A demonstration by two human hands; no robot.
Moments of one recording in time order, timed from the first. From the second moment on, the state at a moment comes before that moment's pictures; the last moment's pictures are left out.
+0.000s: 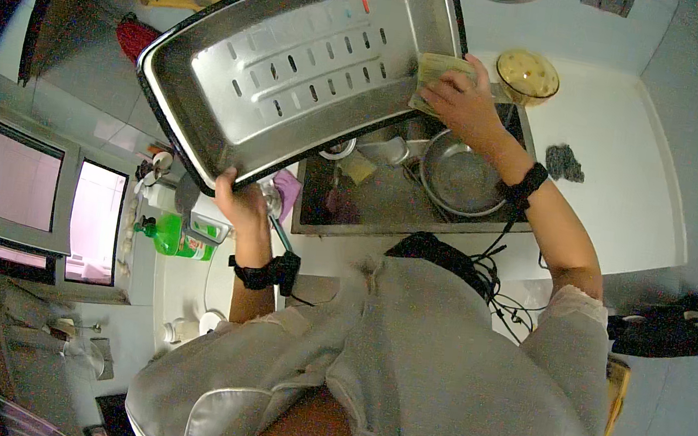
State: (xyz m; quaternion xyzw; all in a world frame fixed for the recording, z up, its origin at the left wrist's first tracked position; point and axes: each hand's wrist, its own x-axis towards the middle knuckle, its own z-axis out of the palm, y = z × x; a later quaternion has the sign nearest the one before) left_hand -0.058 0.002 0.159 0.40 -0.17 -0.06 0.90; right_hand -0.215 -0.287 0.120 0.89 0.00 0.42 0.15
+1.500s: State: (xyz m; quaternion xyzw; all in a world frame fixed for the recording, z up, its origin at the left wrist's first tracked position) left_hand -0.041 -0.063 0.114 0.54 -0.20 -0.12 0.81; right_hand -0.149 -0.254 0.139 0.93 0.12 0.32 0.12
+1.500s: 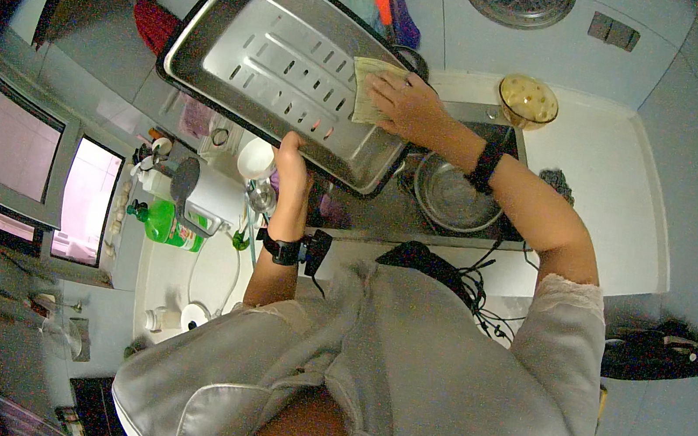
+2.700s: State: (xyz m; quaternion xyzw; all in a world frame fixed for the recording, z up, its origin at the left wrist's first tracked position) left_hand -0.058 -0.062 0.135 0.51 -0.19 0.08 0.83; right_hand -0.149 -0.228 0.112 0.88 -0.08 0.42 -0.20
